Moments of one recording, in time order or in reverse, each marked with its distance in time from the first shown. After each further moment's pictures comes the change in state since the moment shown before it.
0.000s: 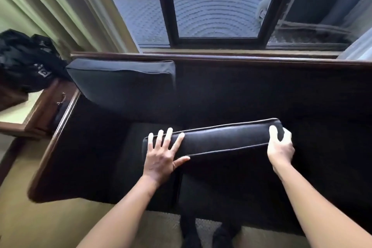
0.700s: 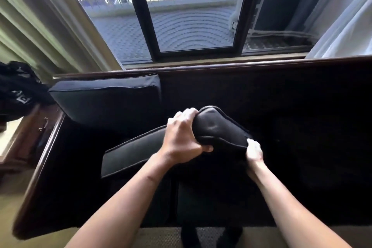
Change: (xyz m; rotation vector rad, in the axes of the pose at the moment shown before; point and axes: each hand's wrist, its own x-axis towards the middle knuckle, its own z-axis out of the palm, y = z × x) left_hand 0.096 0.073 -0.158 -0.647 -0.058 -0.027; right_hand -0.037 0.025 0.026 0.391 -0.192 0.207
